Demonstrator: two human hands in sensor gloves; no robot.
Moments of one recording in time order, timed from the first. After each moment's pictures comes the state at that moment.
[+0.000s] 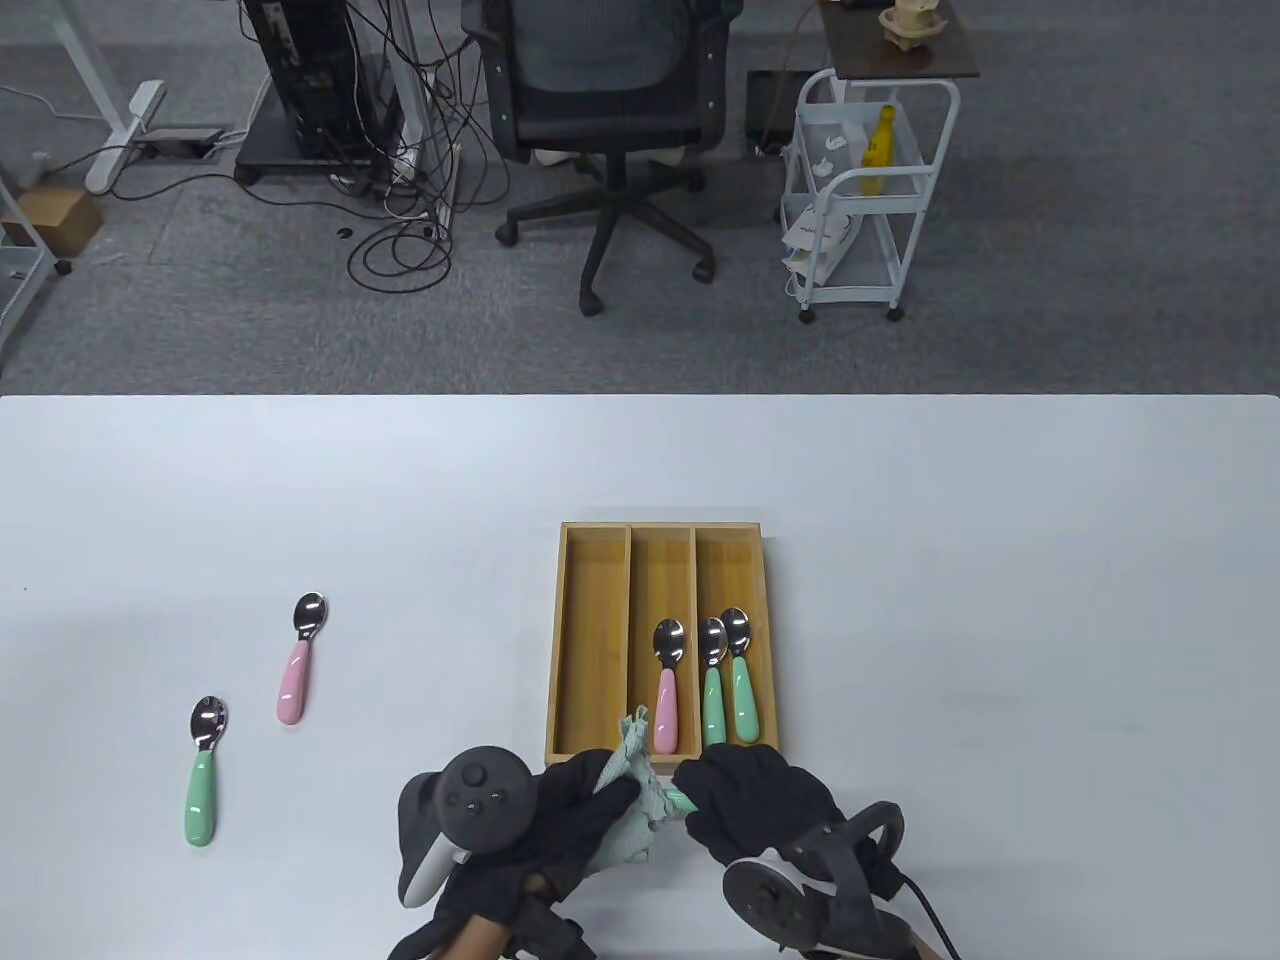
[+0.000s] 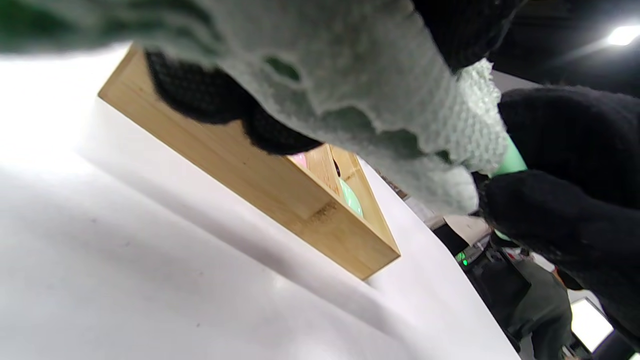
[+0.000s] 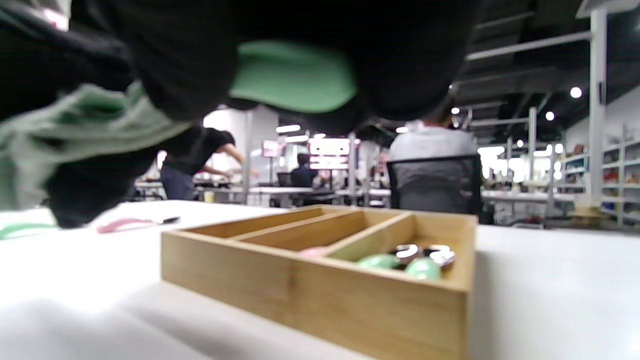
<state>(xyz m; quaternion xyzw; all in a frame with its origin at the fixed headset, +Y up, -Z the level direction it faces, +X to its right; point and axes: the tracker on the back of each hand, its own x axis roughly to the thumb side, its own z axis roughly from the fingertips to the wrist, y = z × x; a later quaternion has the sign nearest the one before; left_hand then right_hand) -0.142 -0.723 -0.198 -0.11 -0.15 0.39 0.90 0.086 -0.687 -0.164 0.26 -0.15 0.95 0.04</state>
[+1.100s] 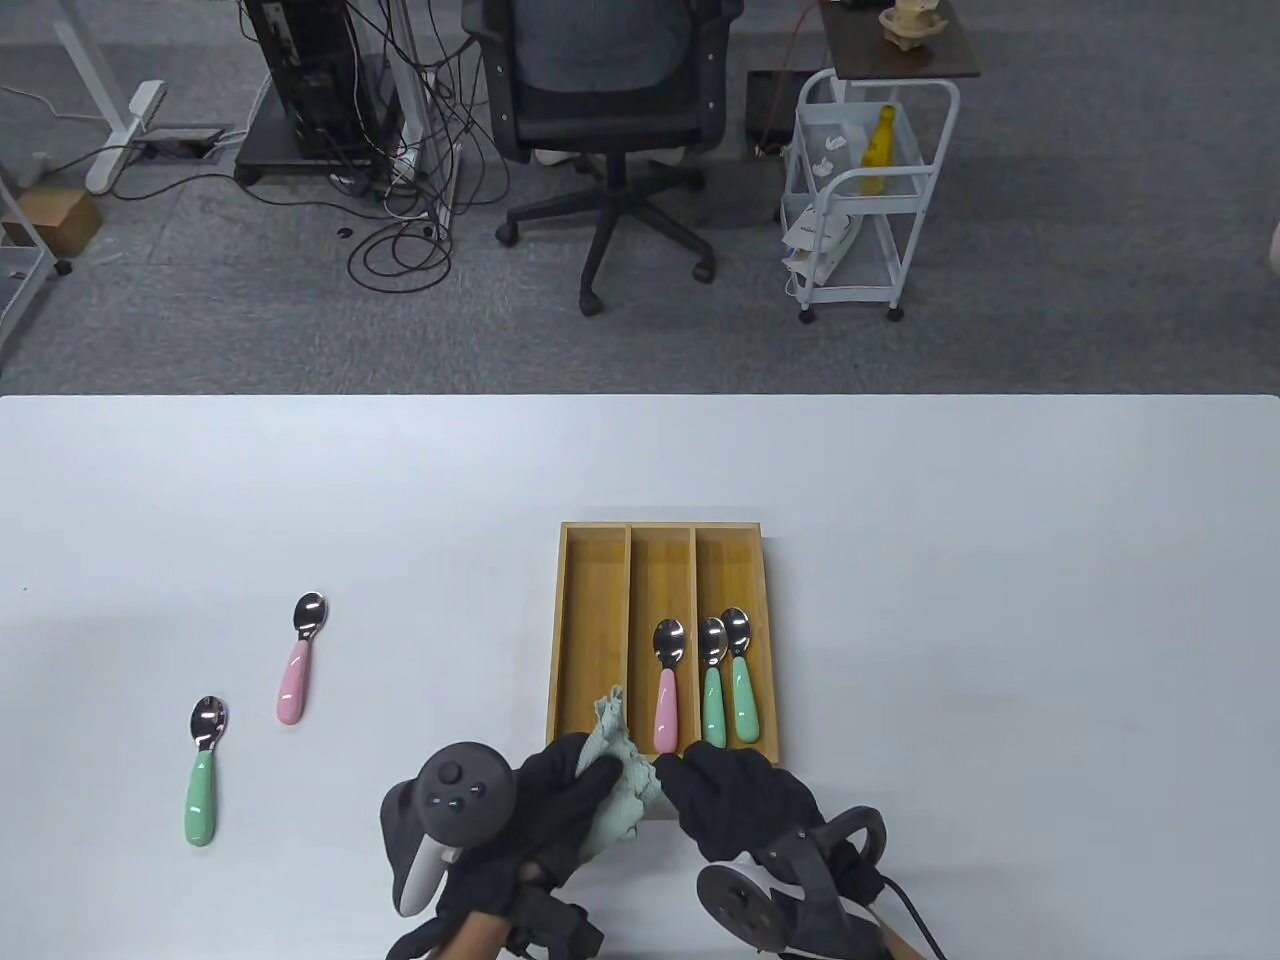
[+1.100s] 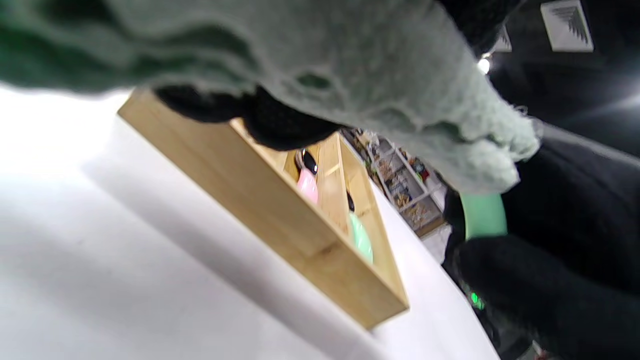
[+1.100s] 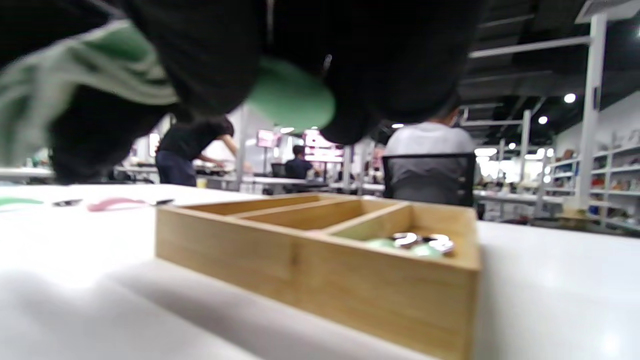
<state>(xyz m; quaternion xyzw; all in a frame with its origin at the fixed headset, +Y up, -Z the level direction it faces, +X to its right) -0.149 -0.726 -0.200 -0.10 -0.08 0.42 0.90 0.074 -0.695 -0.166 0.24 -0.14 0.96 0.01</state>
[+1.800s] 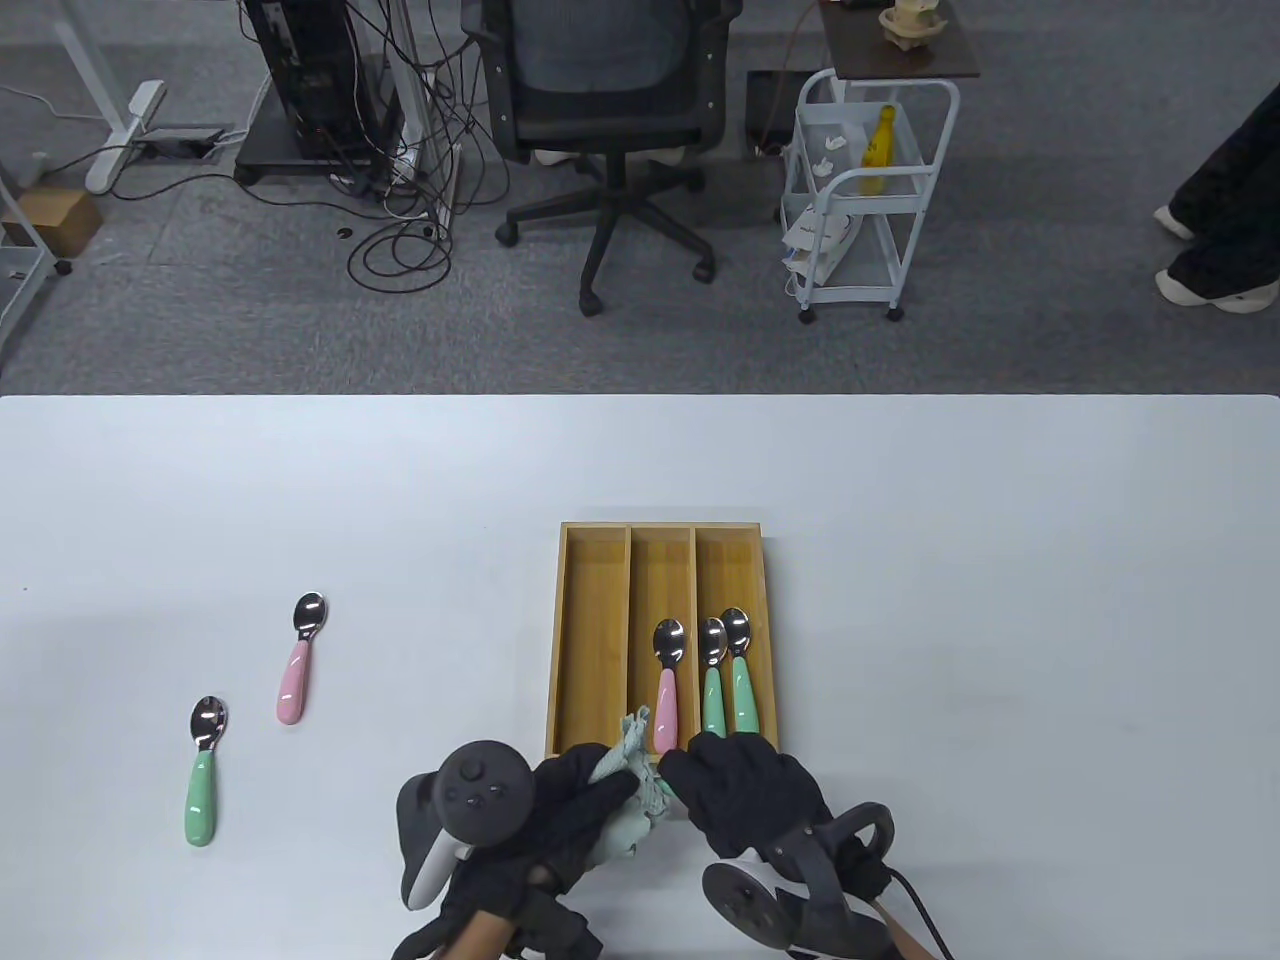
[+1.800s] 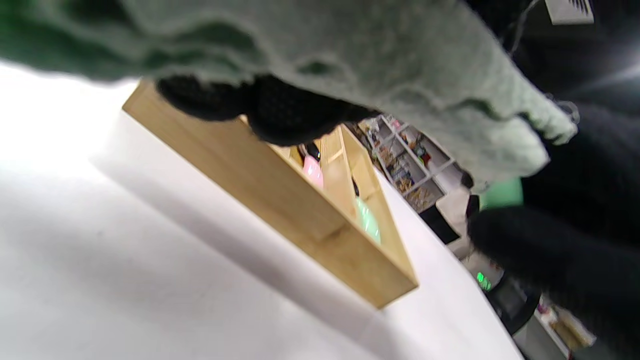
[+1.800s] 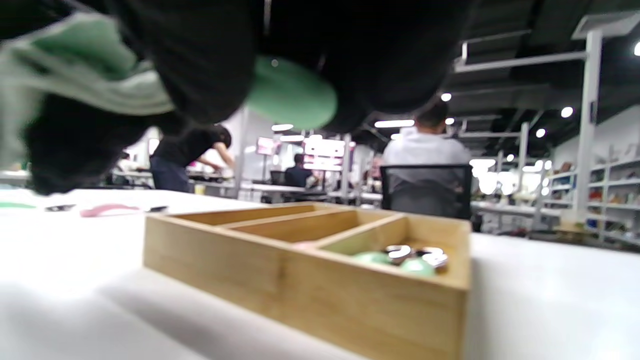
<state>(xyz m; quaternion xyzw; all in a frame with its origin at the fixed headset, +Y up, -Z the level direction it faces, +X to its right) -0.152 -0.723 -0.199 -0.09 -0.08 0.43 0.90 0.074 -0.691 -0.164 0.25 -0.15 0.96 0.03</state>
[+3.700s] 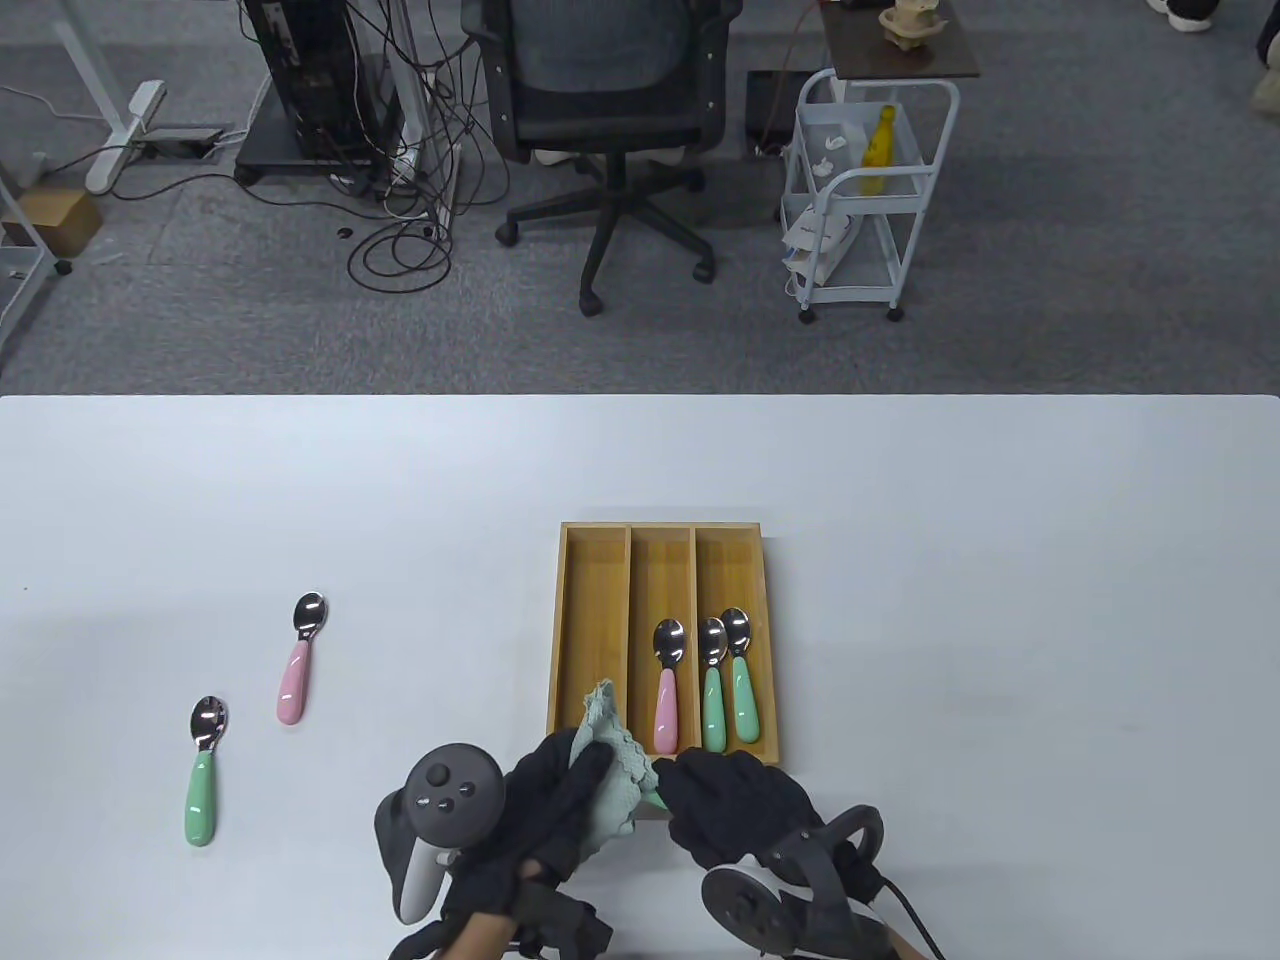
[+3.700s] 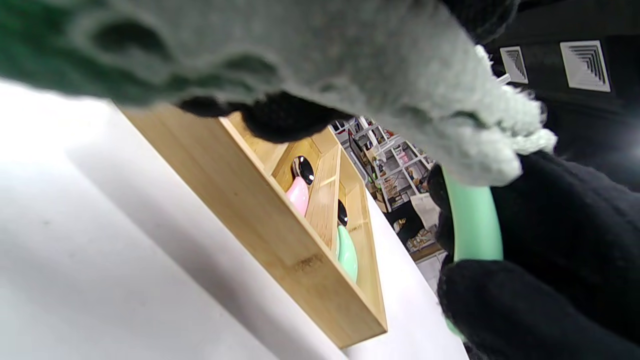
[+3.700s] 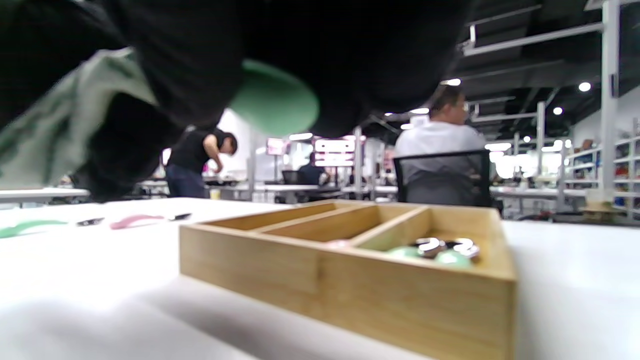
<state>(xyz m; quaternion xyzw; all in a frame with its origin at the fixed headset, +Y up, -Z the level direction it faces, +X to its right) -0.154 -0.725 -0.197 -0.08 -0.04 0.47 0.88 0.074 -0.688 -0.162 0.26 -0.14 0.95 0.05</state>
